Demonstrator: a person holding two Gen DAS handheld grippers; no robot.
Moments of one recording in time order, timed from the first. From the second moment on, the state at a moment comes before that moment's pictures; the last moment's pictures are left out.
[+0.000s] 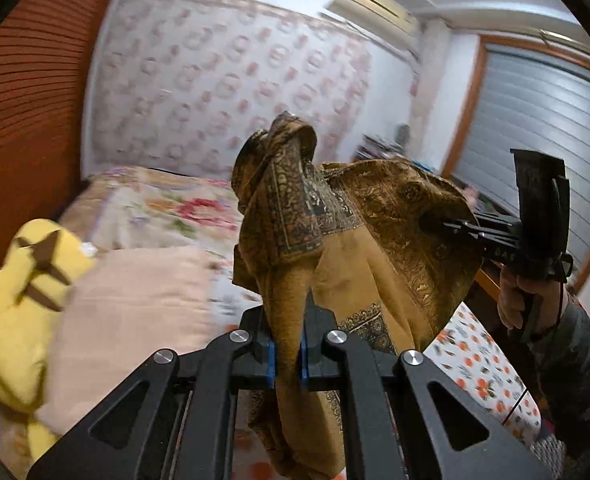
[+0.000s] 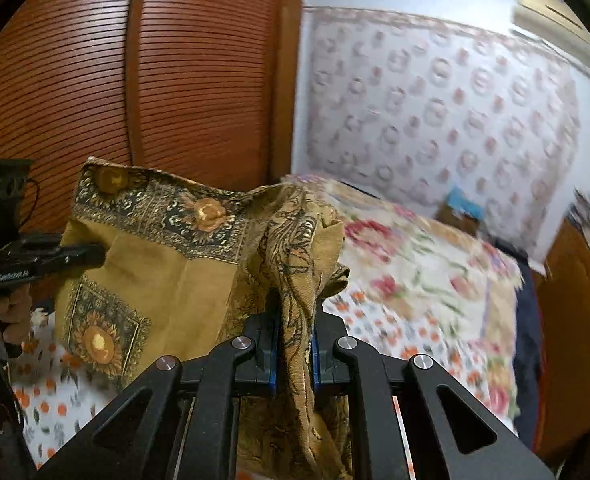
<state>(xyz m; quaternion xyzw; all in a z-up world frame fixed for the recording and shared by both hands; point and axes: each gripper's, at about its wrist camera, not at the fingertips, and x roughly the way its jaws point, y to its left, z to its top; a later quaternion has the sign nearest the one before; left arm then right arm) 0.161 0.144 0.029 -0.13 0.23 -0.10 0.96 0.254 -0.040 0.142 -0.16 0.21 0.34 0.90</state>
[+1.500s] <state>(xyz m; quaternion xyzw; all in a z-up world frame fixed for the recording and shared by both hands) 0.104 0.221 -0.028 -0.12 0.26 0.08 0.95 0.417 0.092 0.069 -0.17 0.24 0.43 0.85</state>
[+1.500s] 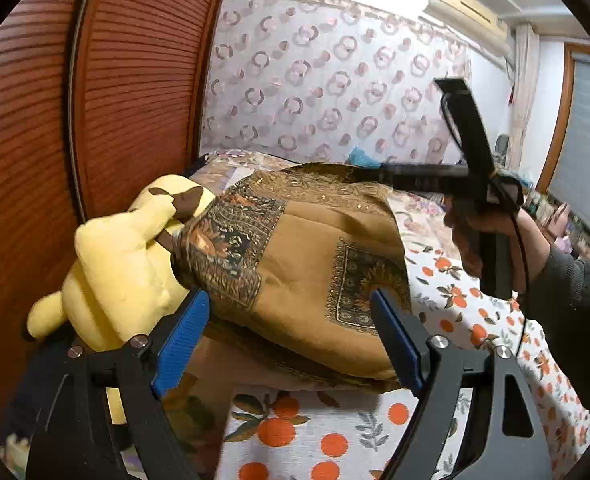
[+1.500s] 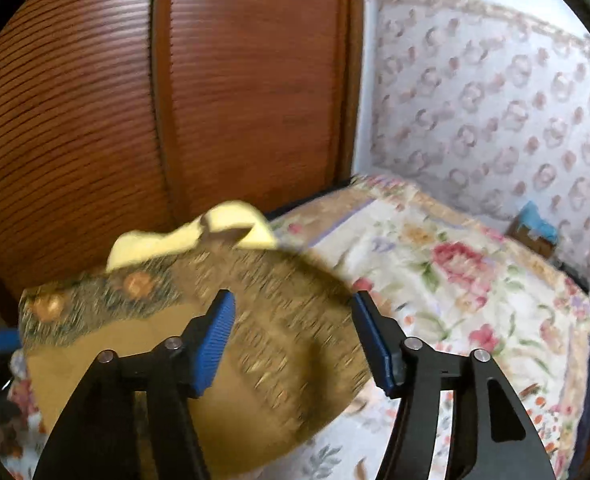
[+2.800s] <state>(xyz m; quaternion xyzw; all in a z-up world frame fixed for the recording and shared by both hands) 0.060 0.128 0.005 -0.04 0.25 0.05 0.97 0.216 -0.050 0.049 -0.10 0.23 0.35 0.90</state>
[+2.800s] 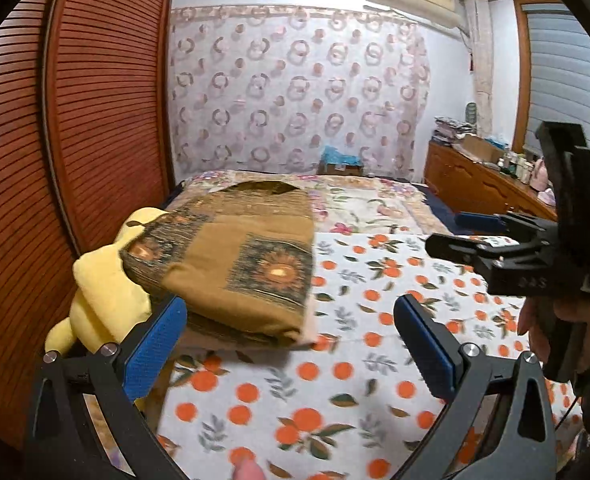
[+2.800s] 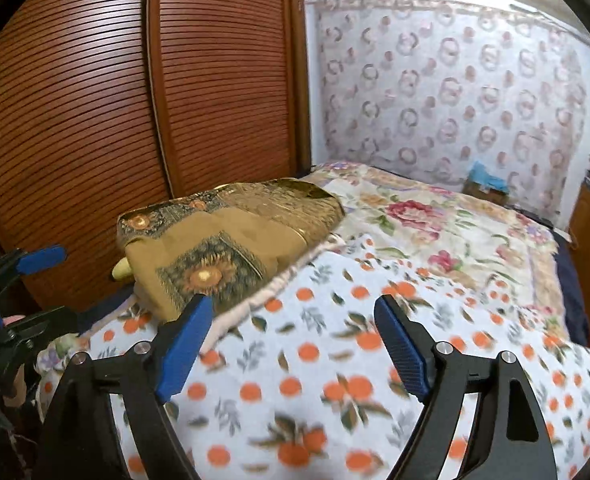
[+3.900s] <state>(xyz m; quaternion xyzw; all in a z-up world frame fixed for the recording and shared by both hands) 0.048 -0.003 0.058 -0.01 0.22 -0.03 0.98 0.049 -0.169 0.083 -0.01 0.17 0.19 0.97</state>
